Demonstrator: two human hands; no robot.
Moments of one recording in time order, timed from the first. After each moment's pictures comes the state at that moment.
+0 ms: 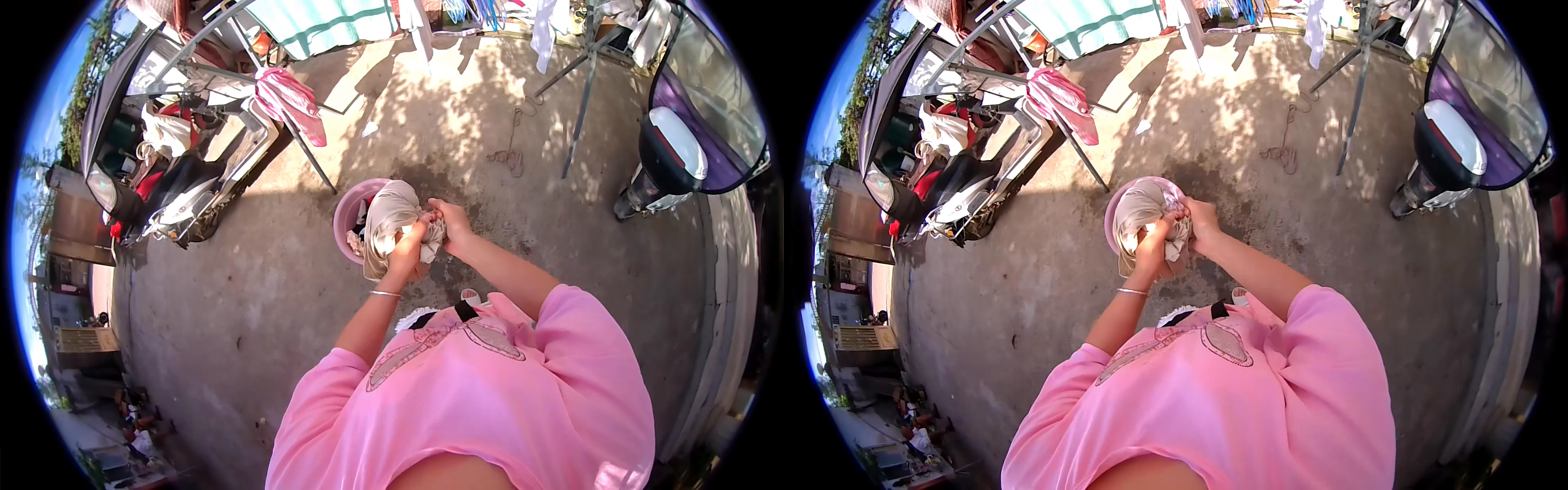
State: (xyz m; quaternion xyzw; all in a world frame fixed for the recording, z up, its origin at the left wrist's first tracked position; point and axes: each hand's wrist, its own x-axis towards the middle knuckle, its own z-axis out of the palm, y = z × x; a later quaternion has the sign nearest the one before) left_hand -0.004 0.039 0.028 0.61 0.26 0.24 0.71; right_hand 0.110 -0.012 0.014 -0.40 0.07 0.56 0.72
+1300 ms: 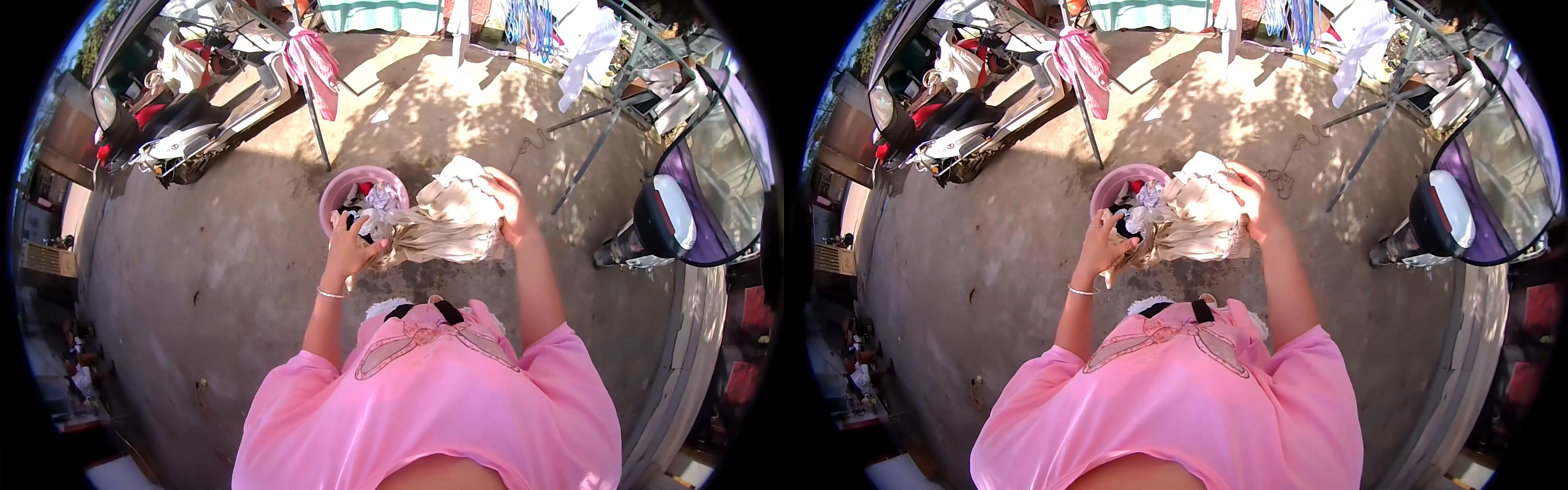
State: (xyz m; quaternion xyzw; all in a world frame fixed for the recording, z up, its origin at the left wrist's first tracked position) left_hand -0.112 0.084 0.001 0.89 0.38 0.20 0.18; right_hand 0.172 -0.052 0.113 -0.47 -0.22 0.50 0.69
